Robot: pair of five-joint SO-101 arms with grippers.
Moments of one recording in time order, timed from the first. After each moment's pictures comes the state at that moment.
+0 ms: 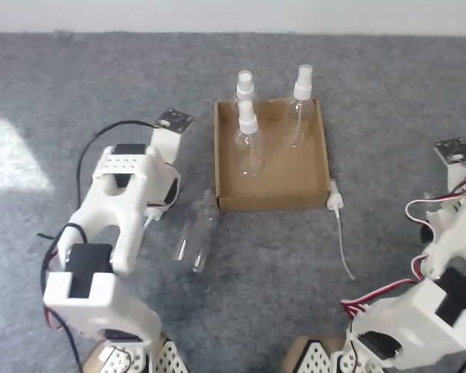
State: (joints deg) left arm -5.9 8.7 28.1 62.5 -16.3; right arm 39.0 6.9 20.4 61.5 51.6
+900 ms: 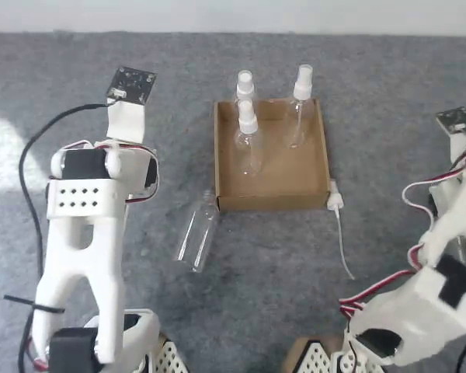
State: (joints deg) left arm -7.3 -22.8 25.6 76.2 -8.1; right arm 34.9 12.4 1.9 73.8 48.1
